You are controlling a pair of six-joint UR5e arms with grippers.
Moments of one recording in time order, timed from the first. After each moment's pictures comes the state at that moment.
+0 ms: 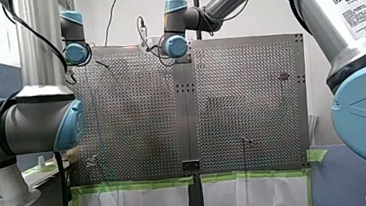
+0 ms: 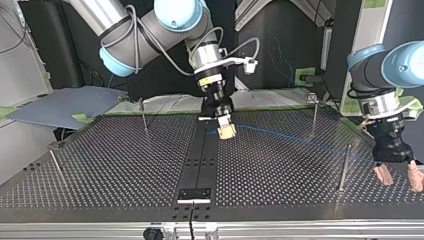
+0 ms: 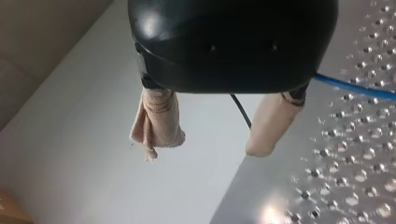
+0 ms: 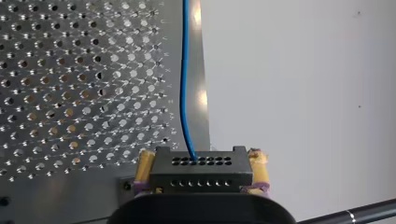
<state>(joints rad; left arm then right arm) 0.24 -1.51 -1.80 -2.65 -1.62 -2.19 2.50 -1.13 1.28 -0.44 1.78 1.53</state>
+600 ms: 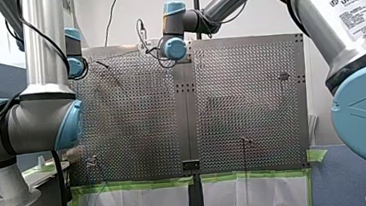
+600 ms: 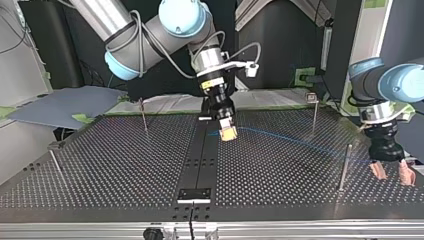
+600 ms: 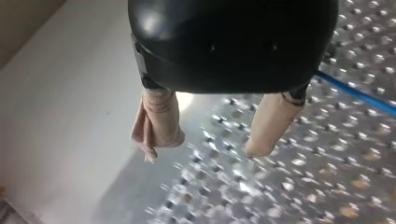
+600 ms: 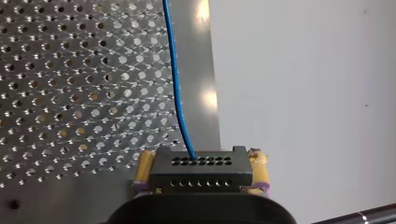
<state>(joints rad) 0.29 -1.64 -1.79 -2.61 -1.58 -2.17 2.49 -1.10 1.26 -0.44 1.78 1.54</state>
